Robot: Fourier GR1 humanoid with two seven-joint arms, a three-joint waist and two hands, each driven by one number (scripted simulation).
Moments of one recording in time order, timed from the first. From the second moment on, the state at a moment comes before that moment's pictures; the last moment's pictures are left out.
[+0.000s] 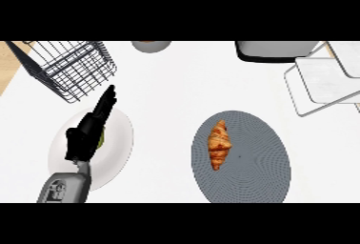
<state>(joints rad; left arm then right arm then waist) -0.16 0.07 -0.01 -1.46 -0.15 -0.04 0.03 -0.87 -0.75 -0.55 -0.87 0.43 -0.29 0.06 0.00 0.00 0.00</state>
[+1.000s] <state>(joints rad) -0.15 0.06 0.00 -1.46 -0.17 -0.02 0.02 -0.65 -1.15 -0.92 -0.81 0.15 0.00 0.31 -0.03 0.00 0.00</state>
